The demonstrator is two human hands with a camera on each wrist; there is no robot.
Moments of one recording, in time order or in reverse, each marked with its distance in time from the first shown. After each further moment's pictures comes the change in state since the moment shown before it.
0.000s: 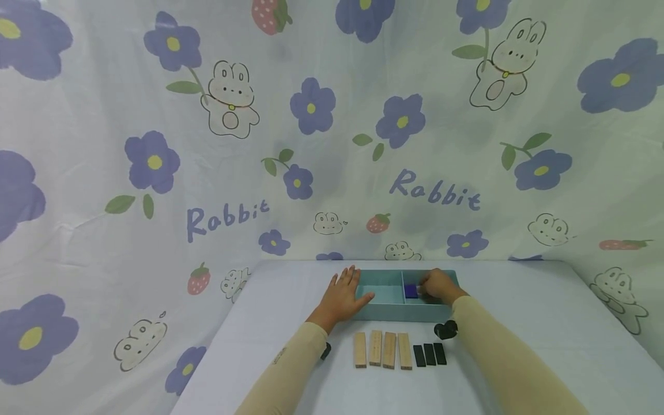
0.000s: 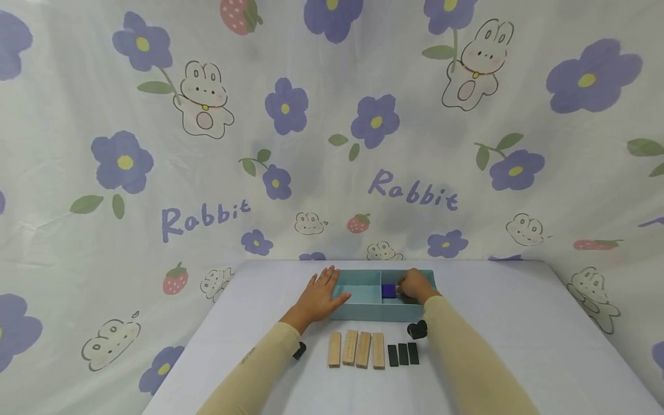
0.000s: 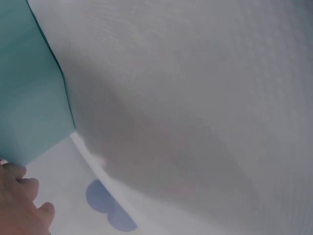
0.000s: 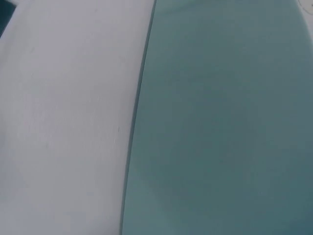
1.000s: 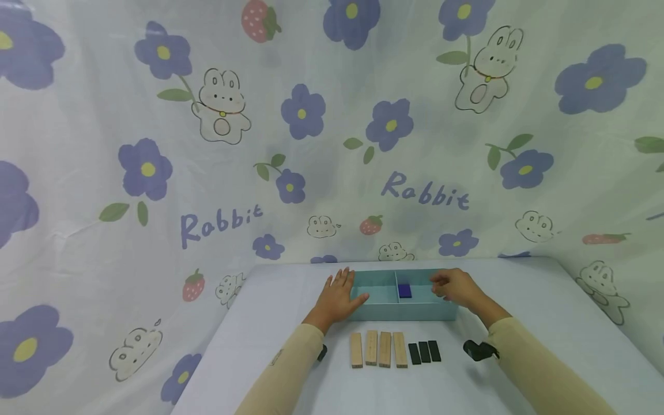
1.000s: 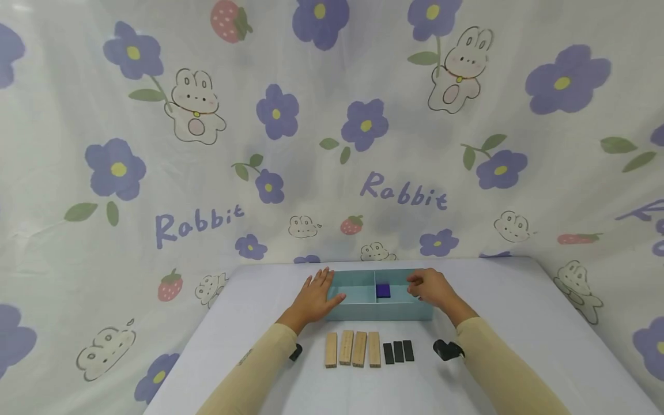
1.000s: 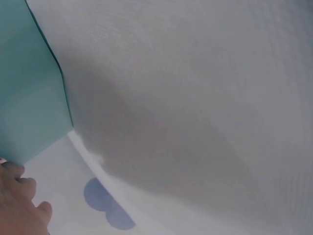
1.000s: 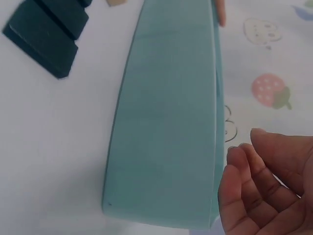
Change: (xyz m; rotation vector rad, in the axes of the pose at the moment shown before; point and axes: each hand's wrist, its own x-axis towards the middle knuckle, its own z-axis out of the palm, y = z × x) left_hand 0.000 0.000 -0.007 -0.007 -0.008 0.013; right_hand -0.077 0.000 -0.047 0.095 0.052 -0.181
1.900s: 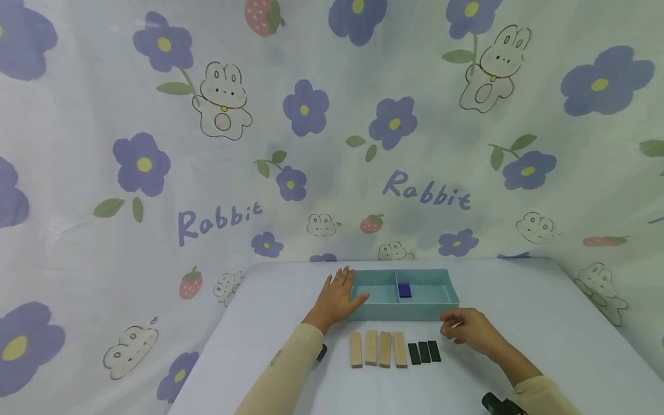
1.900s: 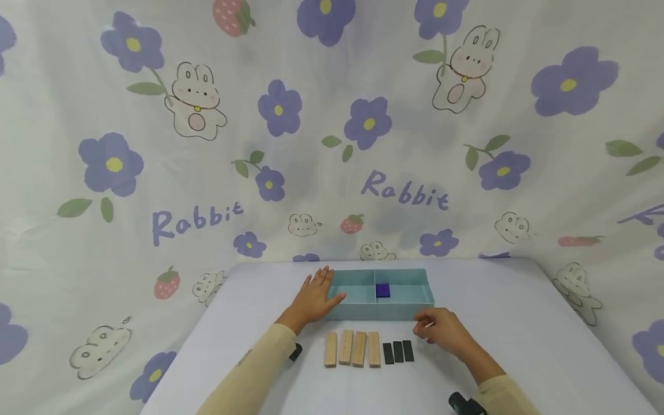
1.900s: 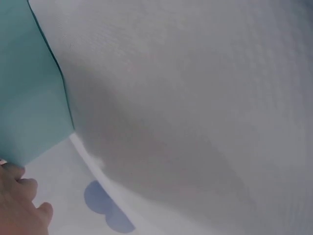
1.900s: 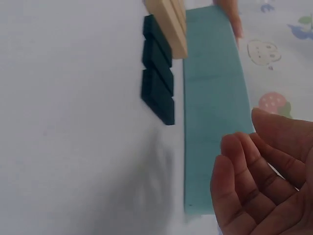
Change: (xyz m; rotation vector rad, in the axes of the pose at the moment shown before) left_hand 0.002 -0.001 0.007 -0.027 0.039 0.014; right_hand -0.078 0.017 0.027 0.106 -0.055 0.051
